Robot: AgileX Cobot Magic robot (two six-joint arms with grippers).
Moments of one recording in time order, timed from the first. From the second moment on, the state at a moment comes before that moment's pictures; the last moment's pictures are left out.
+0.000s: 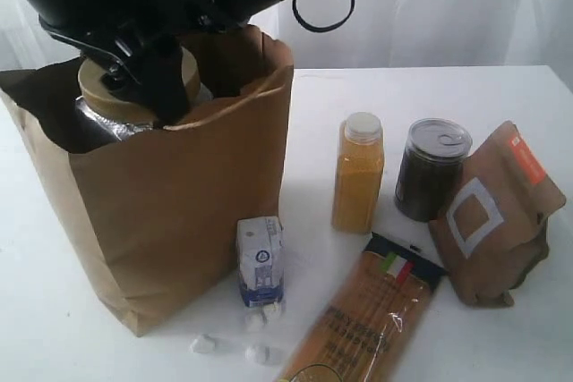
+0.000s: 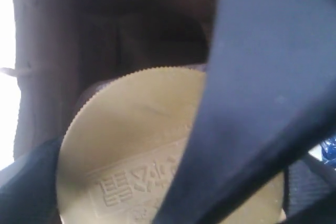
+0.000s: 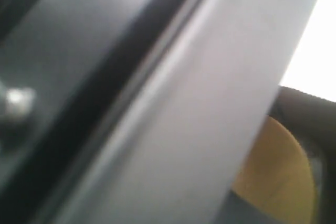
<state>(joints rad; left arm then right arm) -0.58 1.53 -1.65 -0.09 1.32 0.39 0.57 1.82 -1.71 1.09 1.08 -0.82</state>
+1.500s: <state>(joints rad) -0.58 1.53 -1.65 -0.12 1.28 0.43 0.57 1.76 -1.65 0.91 1.02 -0.77</state>
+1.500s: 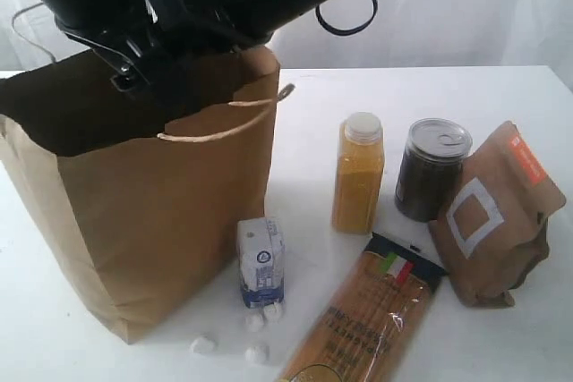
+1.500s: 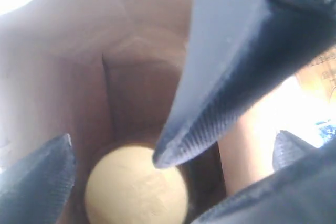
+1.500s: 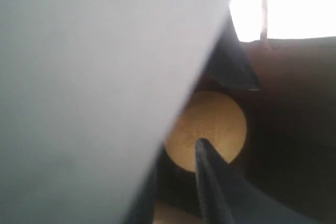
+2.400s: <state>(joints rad) -0.58 1.07 -1.62 -0.02 1.29 0.35 0.61 1.51 -1.65 0.24 1.13 -0.55</state>
